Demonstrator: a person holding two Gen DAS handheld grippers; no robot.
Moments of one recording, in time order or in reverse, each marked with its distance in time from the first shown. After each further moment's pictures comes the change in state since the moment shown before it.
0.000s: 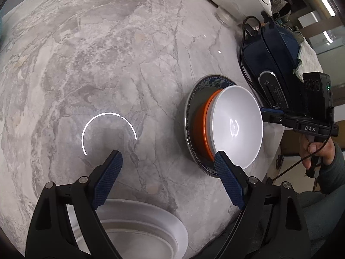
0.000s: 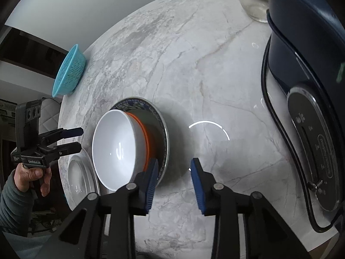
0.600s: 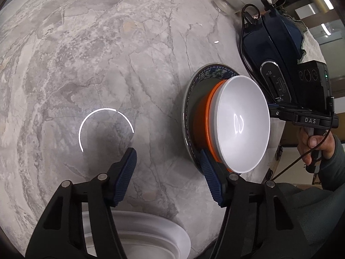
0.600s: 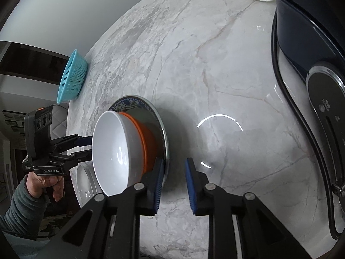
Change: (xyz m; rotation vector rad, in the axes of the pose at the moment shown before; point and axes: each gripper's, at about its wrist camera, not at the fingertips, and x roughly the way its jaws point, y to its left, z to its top) left arm 0.033 -0.003 0.012 0.029 0.049 -0.011; right arm 0.024 -0.015 0.000 0.064 0.026 0.100
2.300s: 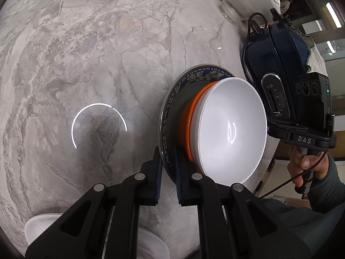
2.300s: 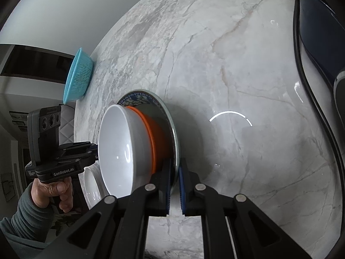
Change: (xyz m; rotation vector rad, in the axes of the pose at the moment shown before) left arm 0.022 -0.012 0.015 -0.092 -0.002 -0.032; right arm 0.018 0.009 0.007 0.004 0.015 0.068
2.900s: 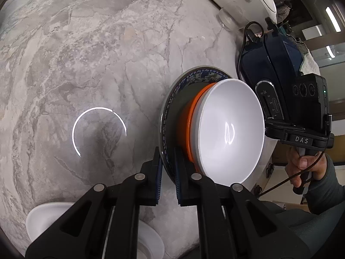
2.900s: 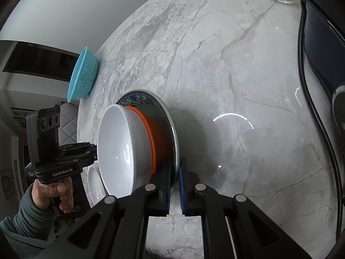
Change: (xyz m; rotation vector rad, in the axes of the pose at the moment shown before) left arm -0.036 0.002 -0.011 -0.018 -0.047 0.000; right arm -0.009 0.013 0.007 -0.028 0.001 0.010
